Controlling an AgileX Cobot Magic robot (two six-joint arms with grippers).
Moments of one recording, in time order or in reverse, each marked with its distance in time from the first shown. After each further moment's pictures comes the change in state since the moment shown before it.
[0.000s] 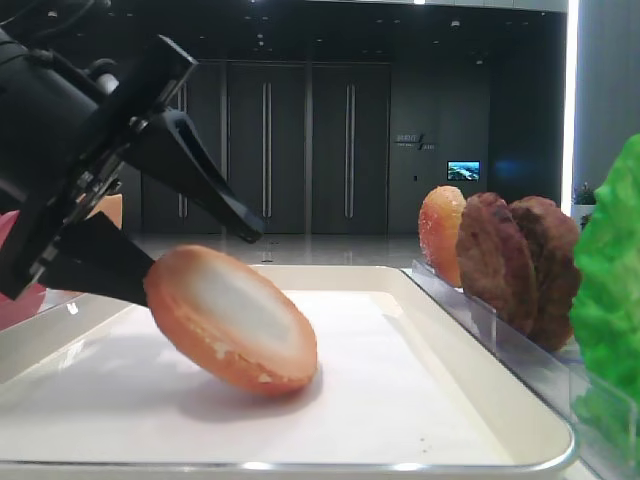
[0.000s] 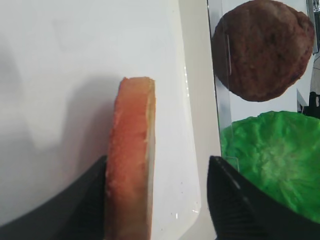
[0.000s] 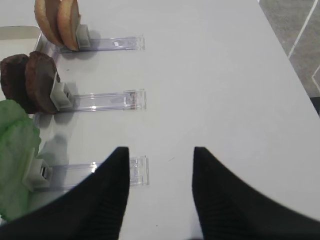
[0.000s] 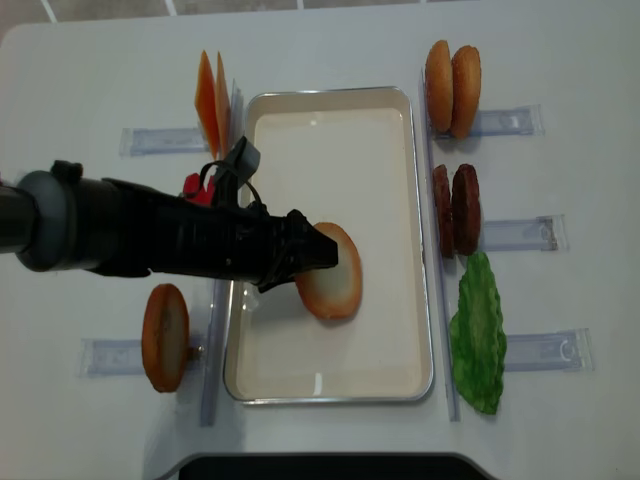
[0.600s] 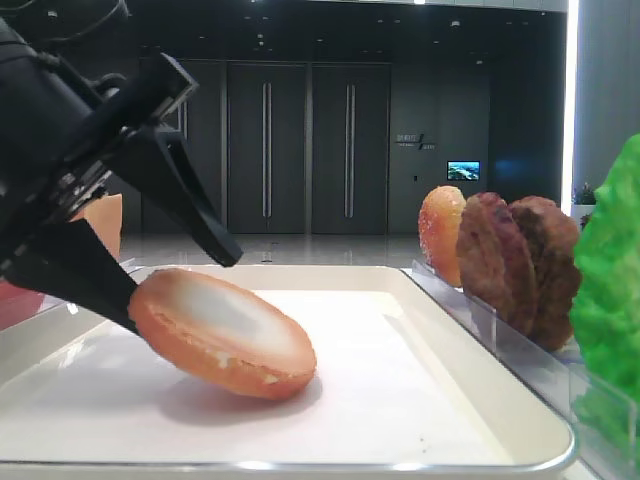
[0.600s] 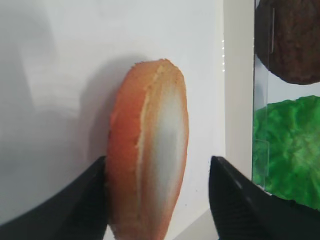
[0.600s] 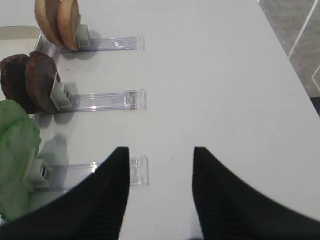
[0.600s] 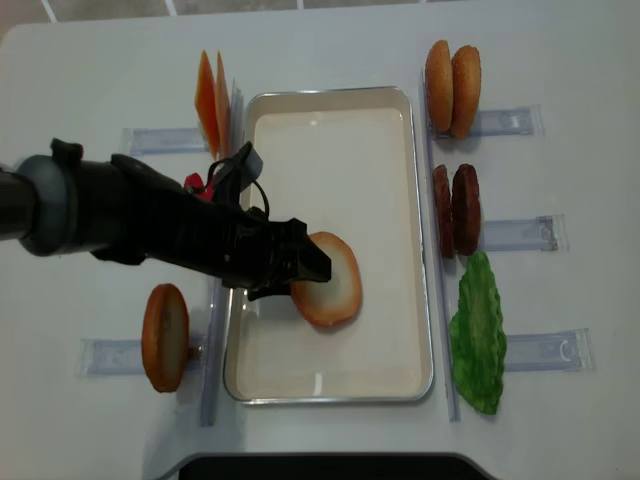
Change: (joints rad) left arm 0.000 -0.003 -0.067 0.329 -0.036 -0.338; right arm 0.000 0.000 0.000 0.000 0.000 0.000
